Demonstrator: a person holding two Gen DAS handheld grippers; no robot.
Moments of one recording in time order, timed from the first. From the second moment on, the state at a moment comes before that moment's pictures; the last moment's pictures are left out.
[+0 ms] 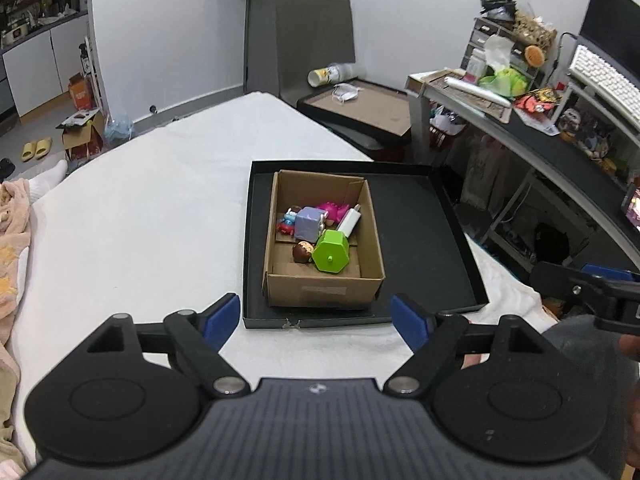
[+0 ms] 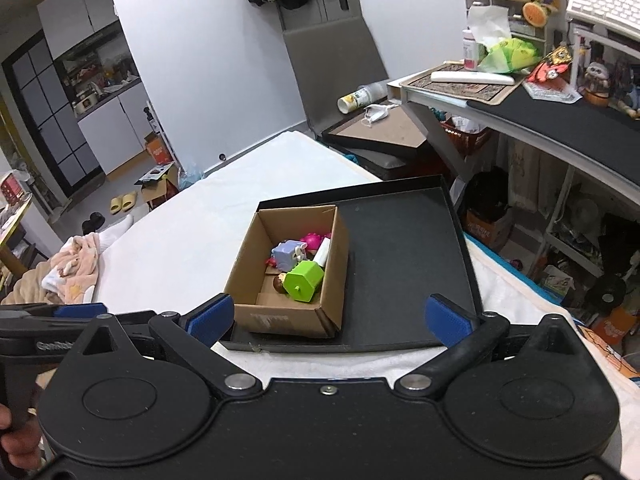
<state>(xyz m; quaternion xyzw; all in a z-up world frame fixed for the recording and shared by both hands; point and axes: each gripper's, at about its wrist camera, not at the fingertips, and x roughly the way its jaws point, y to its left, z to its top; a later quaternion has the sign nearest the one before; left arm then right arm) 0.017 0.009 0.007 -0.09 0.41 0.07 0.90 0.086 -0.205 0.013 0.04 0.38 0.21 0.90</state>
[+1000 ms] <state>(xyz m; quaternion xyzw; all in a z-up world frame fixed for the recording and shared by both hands) -0.078 0.000 0.043 -0.08 0.35 0.07 0.93 -0.001 -0.203 0.047 0.01 0.33 0.19 0.93</state>
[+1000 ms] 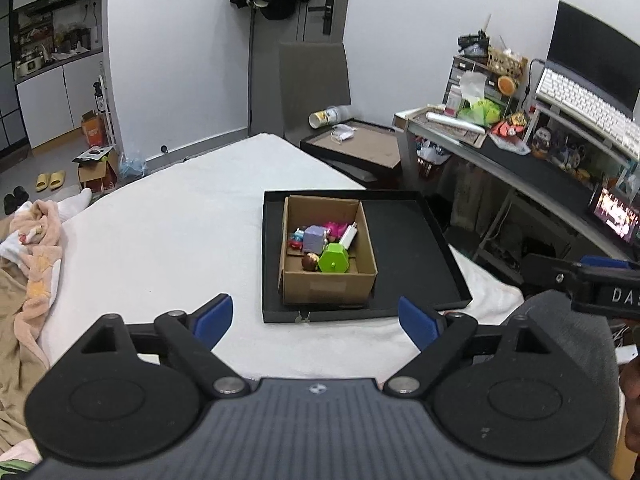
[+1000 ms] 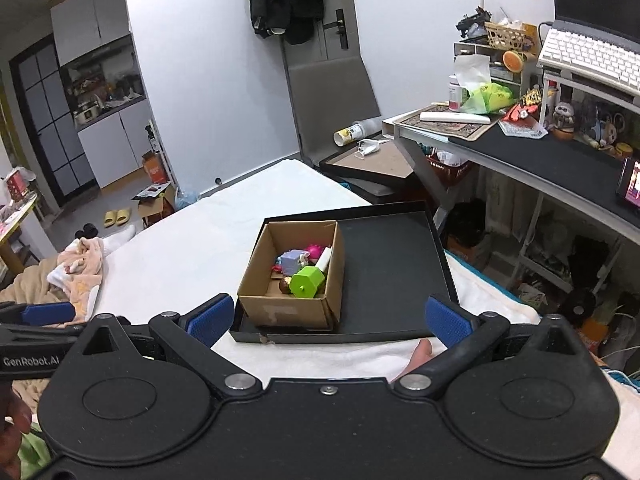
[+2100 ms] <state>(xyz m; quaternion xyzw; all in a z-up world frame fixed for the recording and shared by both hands) -0.088 -0.010 0.057 -0.07 0.33 0.06 0.94 -0.016 -0.203 0.057 0.00 0.32 0.17 0.93</state>
